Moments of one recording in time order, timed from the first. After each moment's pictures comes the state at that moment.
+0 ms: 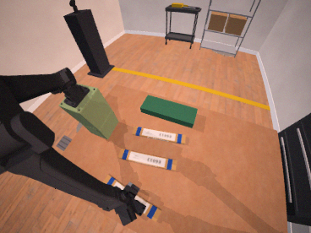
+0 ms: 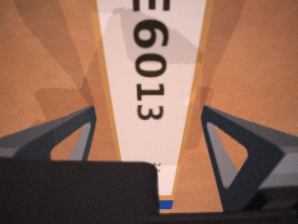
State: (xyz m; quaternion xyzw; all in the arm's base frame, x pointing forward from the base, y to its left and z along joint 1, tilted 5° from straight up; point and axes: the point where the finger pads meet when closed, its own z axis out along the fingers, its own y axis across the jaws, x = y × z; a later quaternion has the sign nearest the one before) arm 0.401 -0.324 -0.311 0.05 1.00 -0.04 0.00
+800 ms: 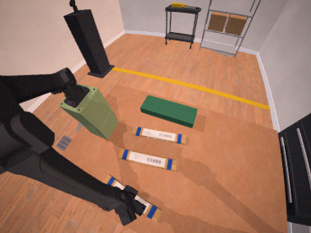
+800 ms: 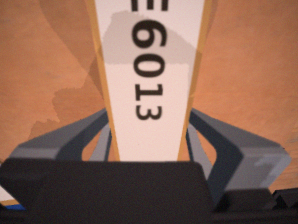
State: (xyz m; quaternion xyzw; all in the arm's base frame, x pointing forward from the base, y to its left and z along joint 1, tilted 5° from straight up) arm 0.401 -0.325 -0.311 0.05 1.00 -0.04 0.00
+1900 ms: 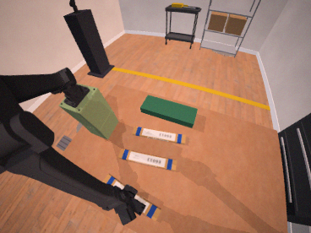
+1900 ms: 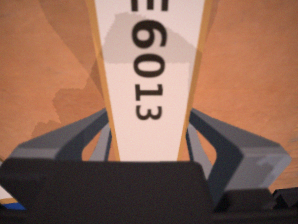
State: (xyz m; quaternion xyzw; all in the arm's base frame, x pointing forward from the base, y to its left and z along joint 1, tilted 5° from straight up) arm 0.398 -0.323 -0.311 0.05 1.00 -0.04 0.00
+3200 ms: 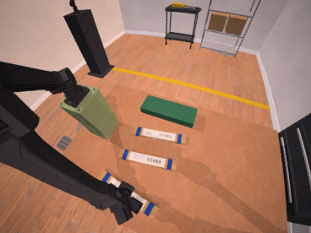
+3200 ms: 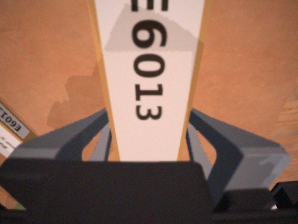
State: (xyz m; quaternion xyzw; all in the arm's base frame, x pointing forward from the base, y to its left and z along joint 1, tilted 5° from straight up) arm 0.382 -0.310 -0.274 0.06 1.00 -0.03 -0.02
